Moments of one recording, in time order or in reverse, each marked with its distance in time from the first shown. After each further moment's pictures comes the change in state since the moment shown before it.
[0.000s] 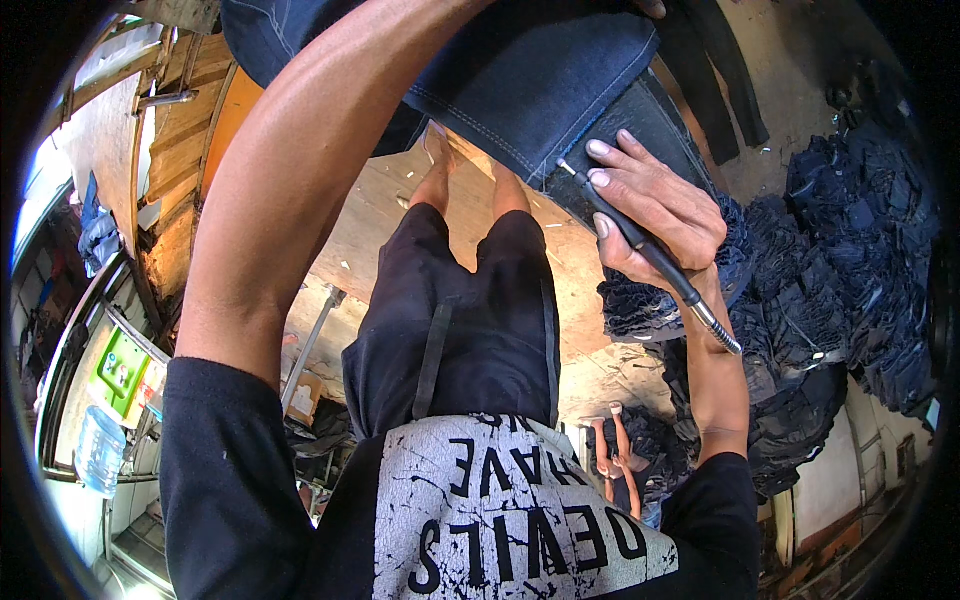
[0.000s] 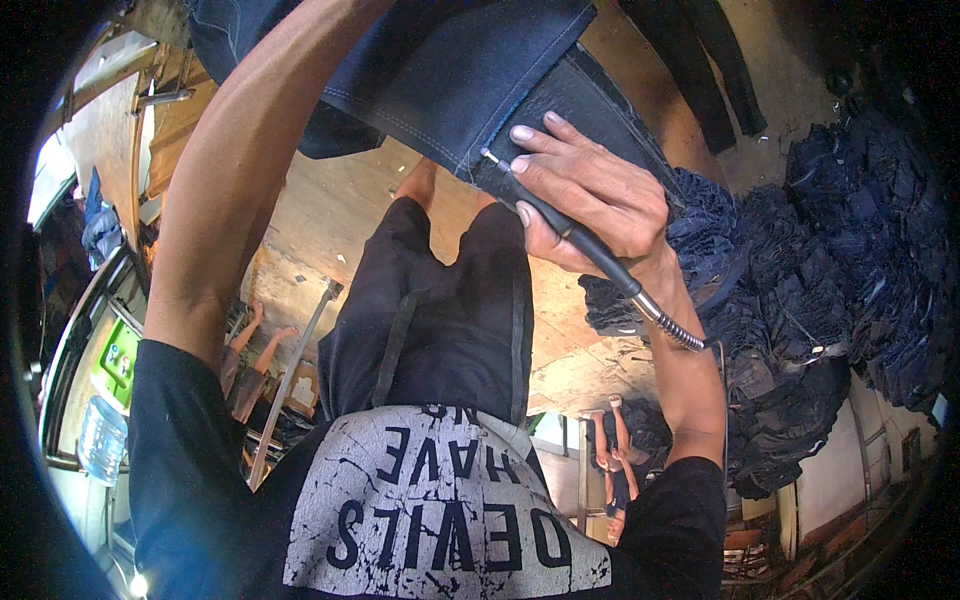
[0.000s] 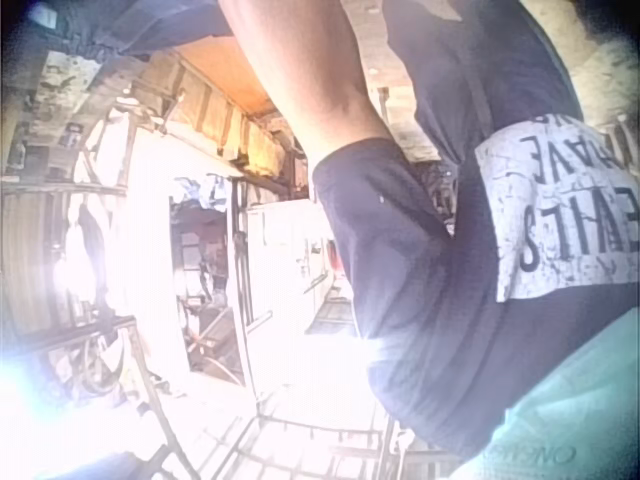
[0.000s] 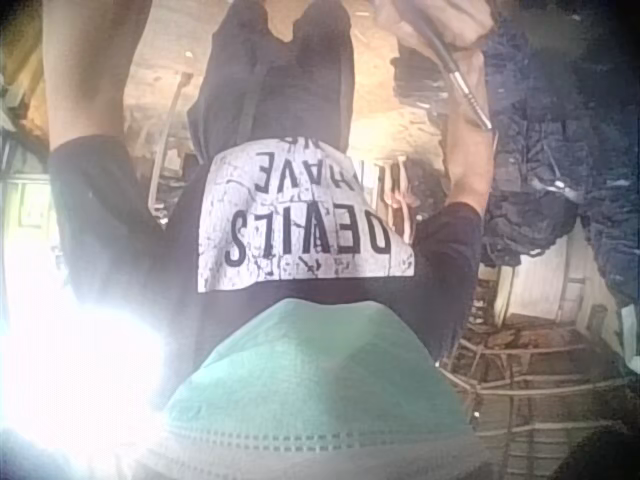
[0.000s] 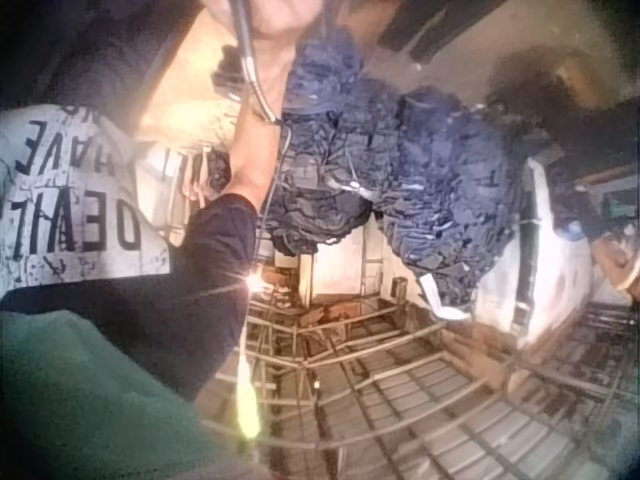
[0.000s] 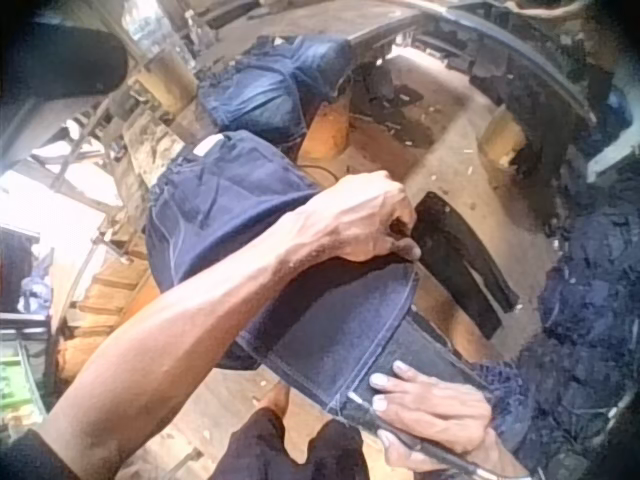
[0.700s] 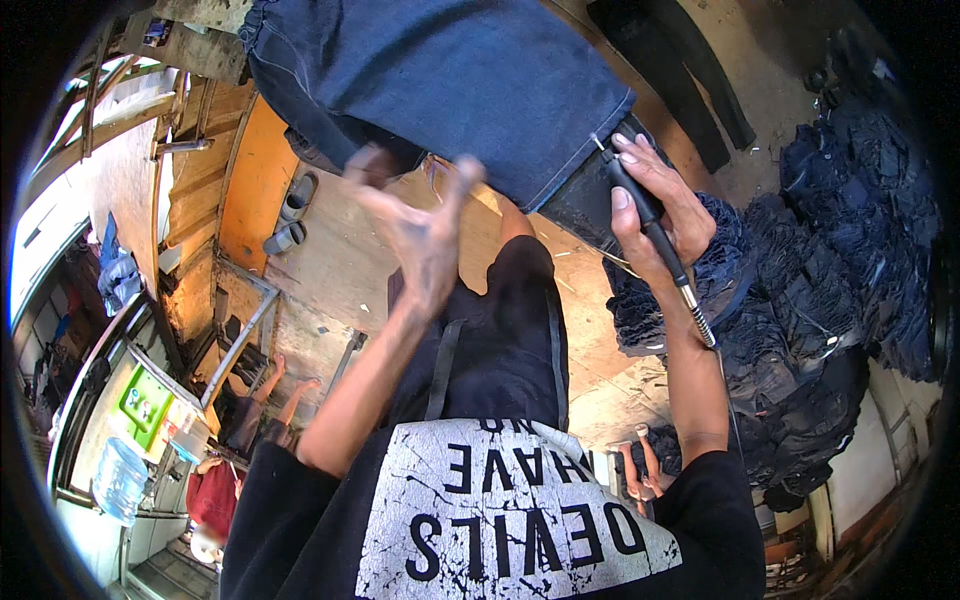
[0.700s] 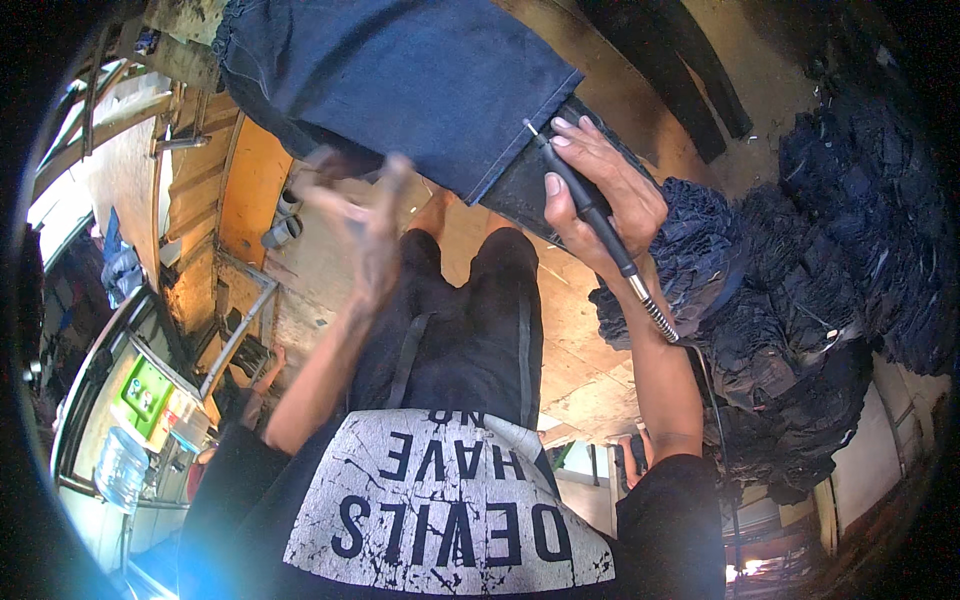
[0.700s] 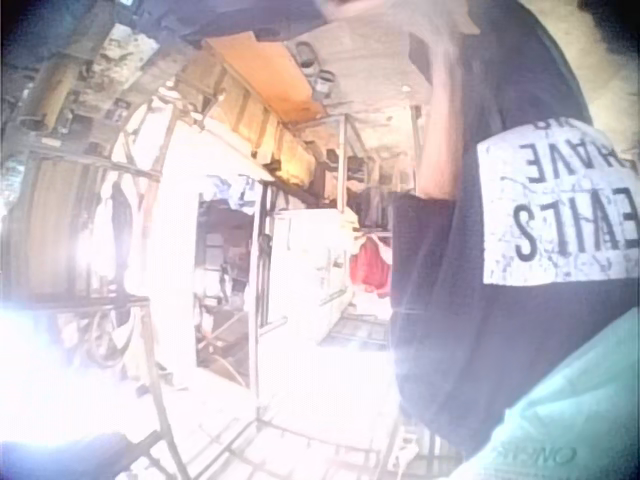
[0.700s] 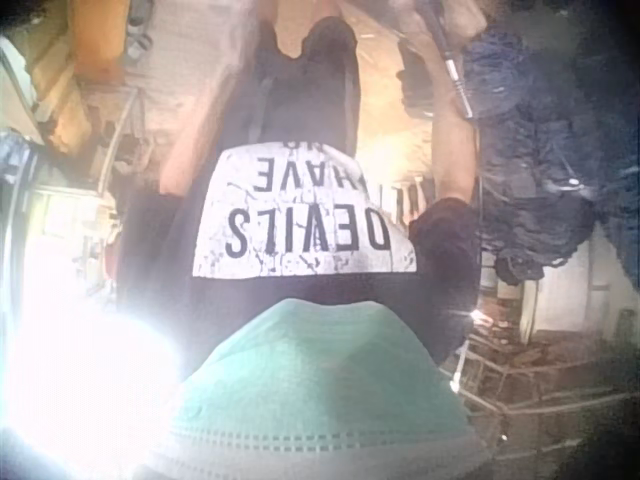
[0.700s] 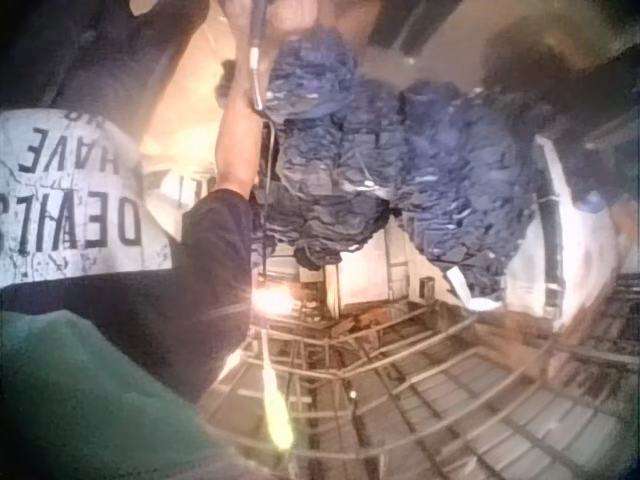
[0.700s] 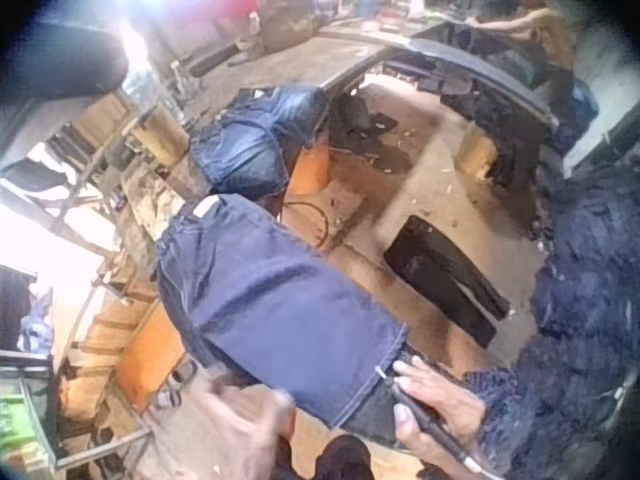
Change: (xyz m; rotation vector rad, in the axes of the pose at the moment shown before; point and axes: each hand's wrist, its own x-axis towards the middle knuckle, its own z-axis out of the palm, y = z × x) left_hand -0.200 0.153 0.039 -0.471 0.725 -1.205; right_hand 0.001 -0.018 0.000 -0.098 0.362 0.201
